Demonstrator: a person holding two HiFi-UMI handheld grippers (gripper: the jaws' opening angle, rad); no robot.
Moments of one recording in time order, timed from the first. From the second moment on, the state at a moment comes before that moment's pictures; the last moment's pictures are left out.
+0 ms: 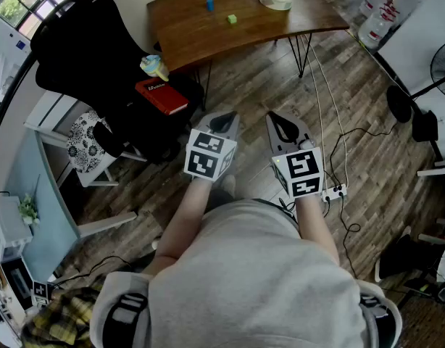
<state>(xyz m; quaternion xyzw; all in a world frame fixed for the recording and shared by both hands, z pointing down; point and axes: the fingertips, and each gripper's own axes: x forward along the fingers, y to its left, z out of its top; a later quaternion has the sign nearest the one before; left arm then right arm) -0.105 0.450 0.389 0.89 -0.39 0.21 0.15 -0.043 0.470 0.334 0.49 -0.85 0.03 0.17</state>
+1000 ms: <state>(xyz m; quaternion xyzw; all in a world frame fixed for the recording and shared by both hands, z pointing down) -0.126 0.404 0.371 0.91 -0.38 0.14 0.11 -0.042 0.422 0.352 0.53 -0.83 0.10 0.11</state>
